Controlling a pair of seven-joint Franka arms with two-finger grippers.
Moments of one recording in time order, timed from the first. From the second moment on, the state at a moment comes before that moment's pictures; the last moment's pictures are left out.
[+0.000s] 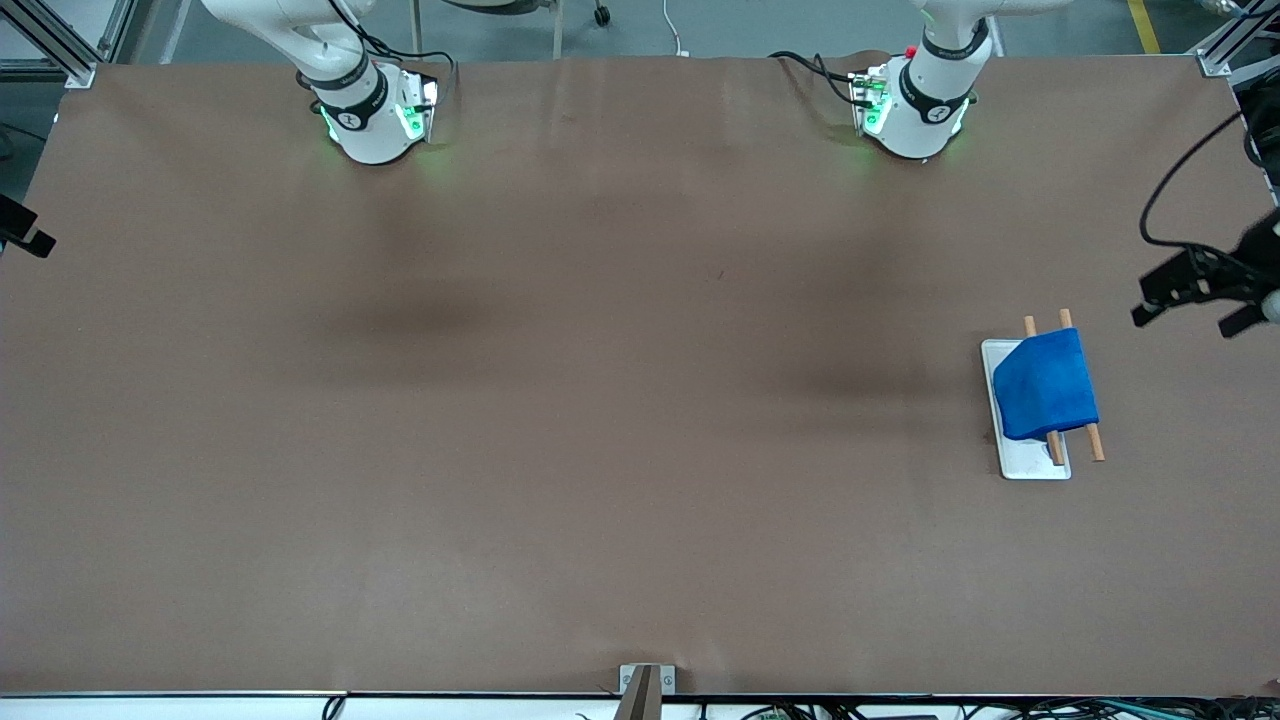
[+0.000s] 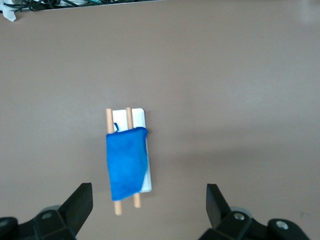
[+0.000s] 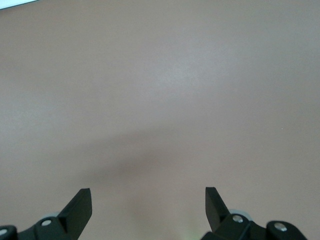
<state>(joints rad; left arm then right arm) -0.01 -0.06 0.06 -1.75 -0.06 1.83 0.16 0.05 -0.01 -0.21 -1.46 -0.01 1.47 0.08</state>
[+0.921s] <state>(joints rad) -0.04 -0.06 0.05 -1.55 -0.02 1.56 0.11 0.06 -0.01 -0.21 -1.46 -0.01 1.47 0.08</state>
